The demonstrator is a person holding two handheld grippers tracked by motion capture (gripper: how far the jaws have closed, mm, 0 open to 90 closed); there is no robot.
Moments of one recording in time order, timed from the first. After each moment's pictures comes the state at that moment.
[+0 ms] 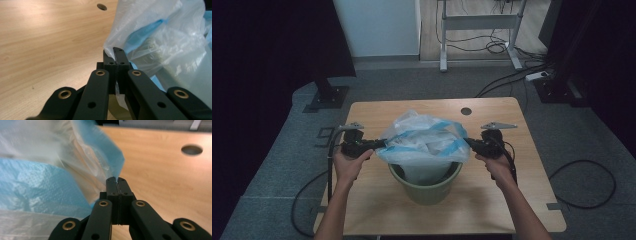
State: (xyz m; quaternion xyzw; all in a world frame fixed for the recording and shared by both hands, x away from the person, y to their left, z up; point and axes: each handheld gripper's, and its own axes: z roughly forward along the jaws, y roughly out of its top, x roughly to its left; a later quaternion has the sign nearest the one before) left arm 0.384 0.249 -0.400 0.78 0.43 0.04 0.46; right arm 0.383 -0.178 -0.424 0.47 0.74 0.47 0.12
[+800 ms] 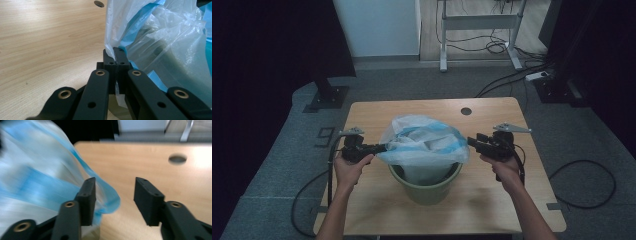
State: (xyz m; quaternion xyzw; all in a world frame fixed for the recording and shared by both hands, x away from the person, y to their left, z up) left arm 0.375 0.250 -0.409 0.77 0.43 0.03 0.47; right arm 0.365 -0.200 -0.410 0.48 0.69 0.52 0.15
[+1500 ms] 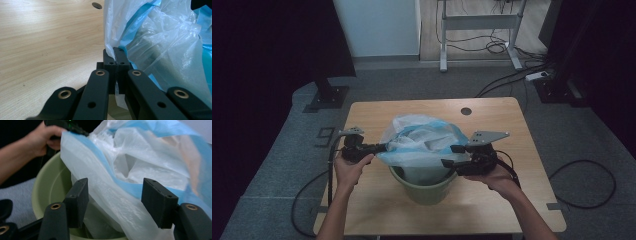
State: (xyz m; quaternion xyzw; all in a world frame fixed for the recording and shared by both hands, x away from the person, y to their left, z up) left arm 0.373 0.248 -0.406 0.77 0.42 0.03 0.48; right arm 0.318 -0.138 -0.371 0.27 0.81 0.52 0.10
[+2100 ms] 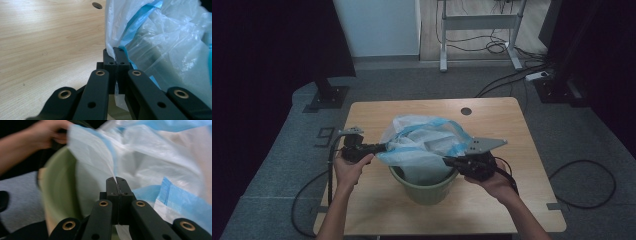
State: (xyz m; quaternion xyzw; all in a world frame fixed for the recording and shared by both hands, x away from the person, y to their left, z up) left arm 0.372 0.250 -0.405 0.77 0.43 0.03 0.47; right arm 0.299 -0.134 -0.371 0.23 0.81 0.52 0.11
